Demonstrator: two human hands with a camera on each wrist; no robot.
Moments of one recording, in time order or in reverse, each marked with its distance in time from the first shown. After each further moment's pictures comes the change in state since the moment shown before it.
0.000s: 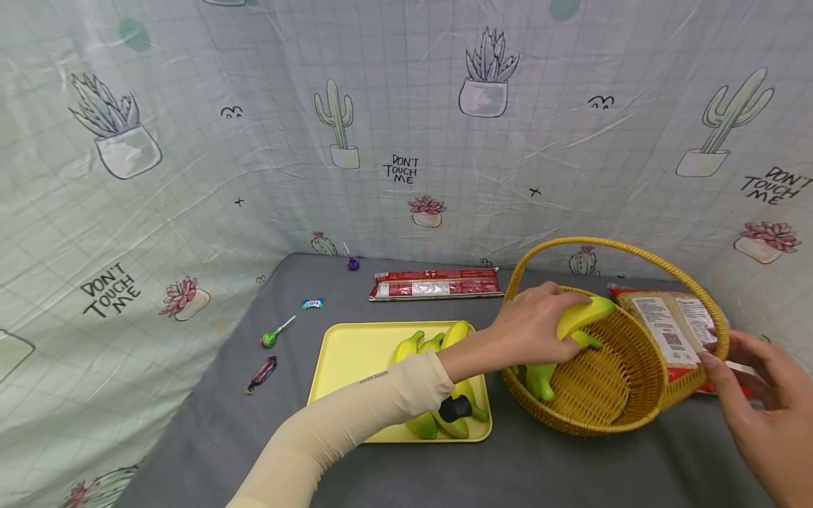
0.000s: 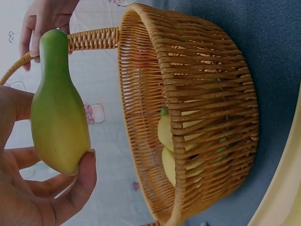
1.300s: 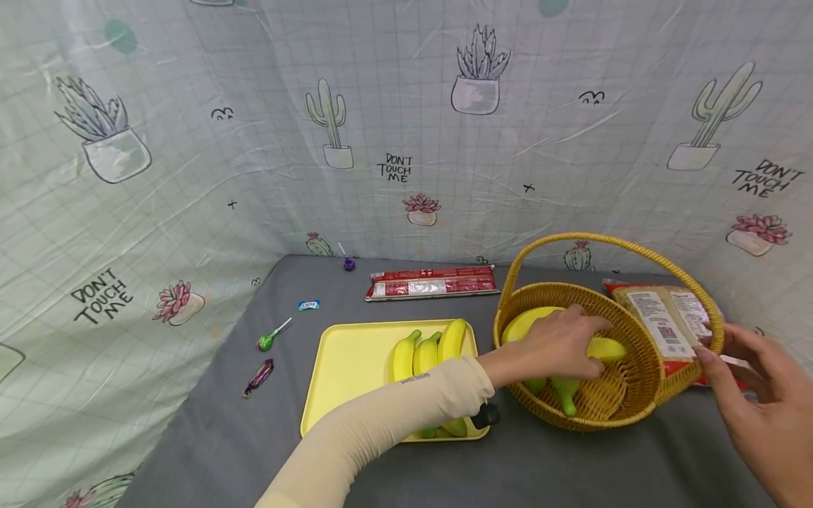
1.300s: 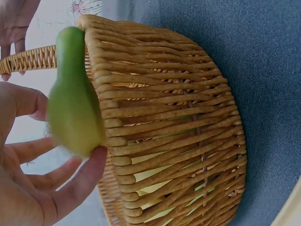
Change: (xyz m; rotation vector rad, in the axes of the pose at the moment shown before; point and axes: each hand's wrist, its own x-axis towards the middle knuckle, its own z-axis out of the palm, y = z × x) left_hand 0.031 0.022 0.049 0.045 -0.198 -0.067; right_hand -0.003 0.001 -0.001 -0.041 0.006 0.021
